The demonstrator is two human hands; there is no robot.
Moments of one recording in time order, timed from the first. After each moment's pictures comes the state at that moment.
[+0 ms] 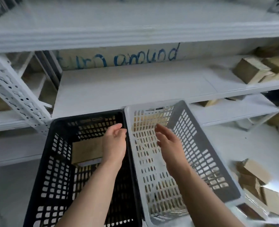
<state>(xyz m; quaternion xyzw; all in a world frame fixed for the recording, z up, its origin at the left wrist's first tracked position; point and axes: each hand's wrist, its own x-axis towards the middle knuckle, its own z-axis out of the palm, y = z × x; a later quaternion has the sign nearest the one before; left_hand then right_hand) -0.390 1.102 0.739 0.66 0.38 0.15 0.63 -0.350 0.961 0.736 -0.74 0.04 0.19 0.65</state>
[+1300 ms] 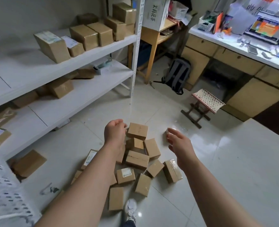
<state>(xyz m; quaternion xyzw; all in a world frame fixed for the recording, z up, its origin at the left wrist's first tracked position) -0.212 0.365 0.684 0.72 0.19 -0.14 0.65 -0.298 0.195 0.687 -0.66 0.40 0.00 0.63</state>
